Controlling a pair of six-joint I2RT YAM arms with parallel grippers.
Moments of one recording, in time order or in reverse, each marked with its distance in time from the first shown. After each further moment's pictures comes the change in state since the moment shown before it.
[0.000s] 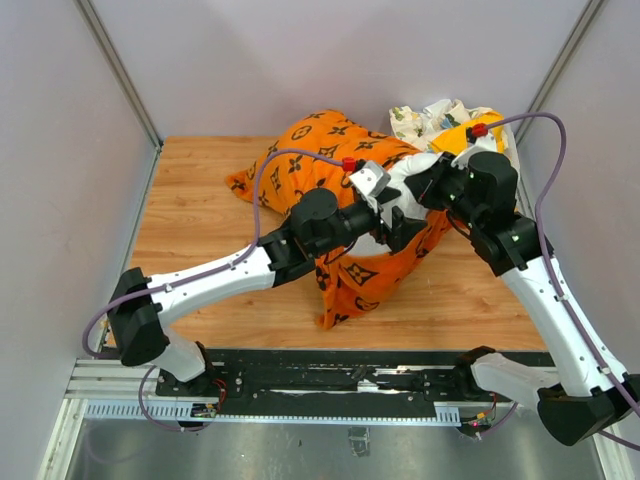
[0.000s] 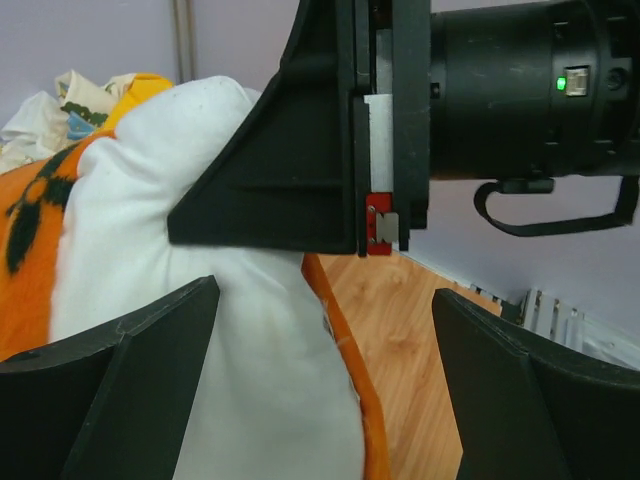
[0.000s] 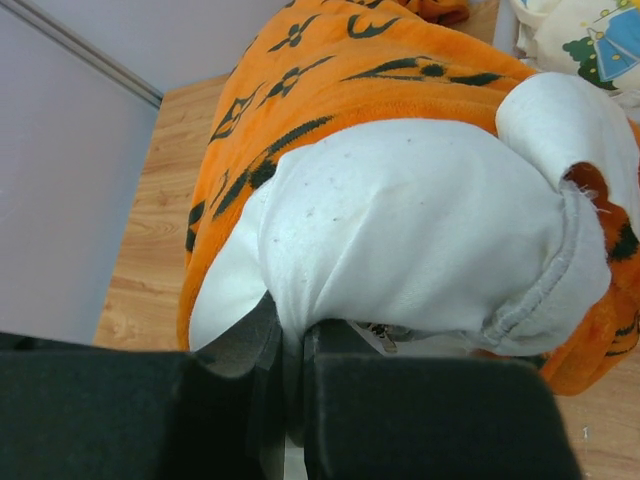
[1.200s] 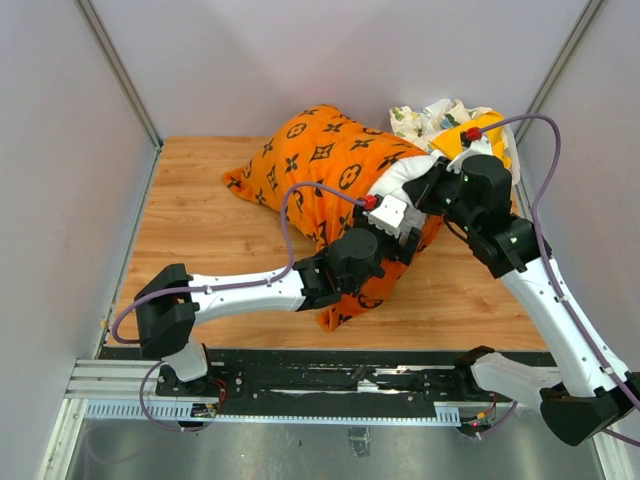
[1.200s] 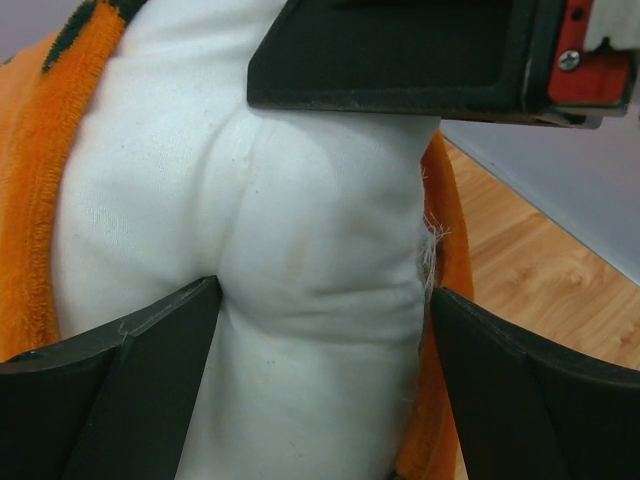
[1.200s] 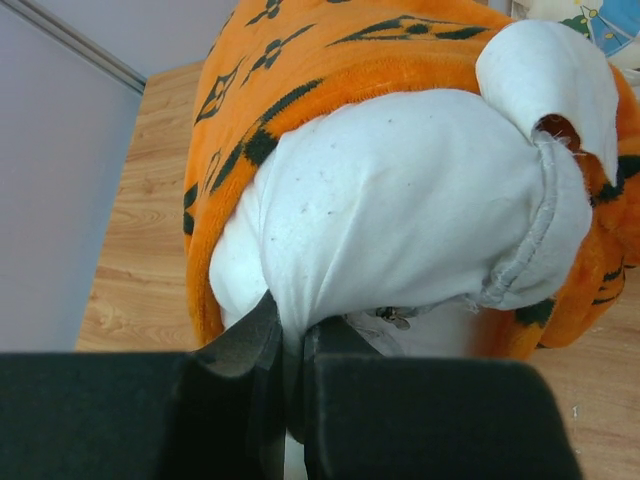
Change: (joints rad) left arm -0.158 0.148 -0.051 0.084 -0.603 0.117; right arm 0.055 -0.002 0.001 -0.047 0.045 -0.003
